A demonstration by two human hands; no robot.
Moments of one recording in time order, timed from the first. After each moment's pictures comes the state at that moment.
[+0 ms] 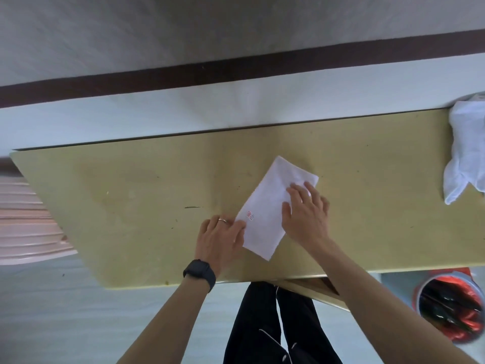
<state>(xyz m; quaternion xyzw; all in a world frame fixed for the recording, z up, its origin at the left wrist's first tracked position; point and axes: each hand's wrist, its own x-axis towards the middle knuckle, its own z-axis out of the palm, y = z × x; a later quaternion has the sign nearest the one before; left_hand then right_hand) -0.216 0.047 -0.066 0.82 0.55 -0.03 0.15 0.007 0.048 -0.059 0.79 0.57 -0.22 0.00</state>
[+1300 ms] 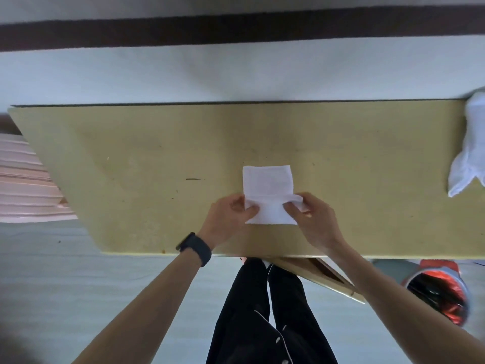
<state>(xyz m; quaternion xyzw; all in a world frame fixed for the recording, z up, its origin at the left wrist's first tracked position) -0.200 0.048 -0.033 0.53 0.62 0.12 0.57 0.022 0.004 -0.035 0.73 0.45 -0.46 -0.24</state>
